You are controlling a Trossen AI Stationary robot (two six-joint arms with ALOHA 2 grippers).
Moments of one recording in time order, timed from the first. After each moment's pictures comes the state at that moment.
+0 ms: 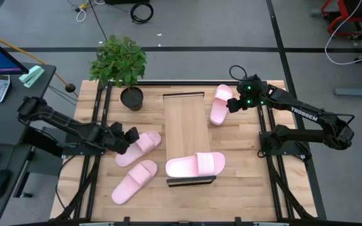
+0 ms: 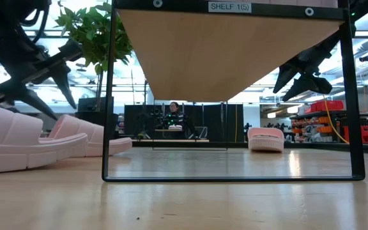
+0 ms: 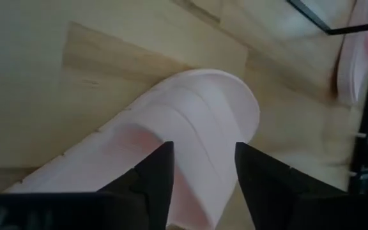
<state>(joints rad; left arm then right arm) -0.35 0.94 0.45 -0.55 -0.53 -2.10 -0.73 1.00 0.72 -0.60 -0.23 0.58</state>
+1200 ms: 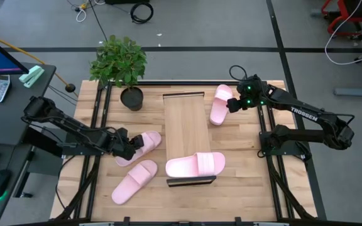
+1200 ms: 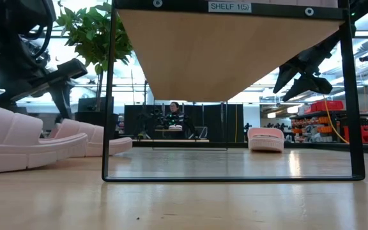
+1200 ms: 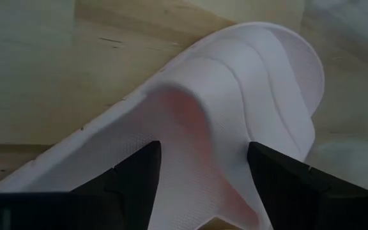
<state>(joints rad) -0.39 1.14 0.45 -0.46 -0.43 -2.11 -0.73 1.00 0.72 -0.60 -0.23 0.58</state>
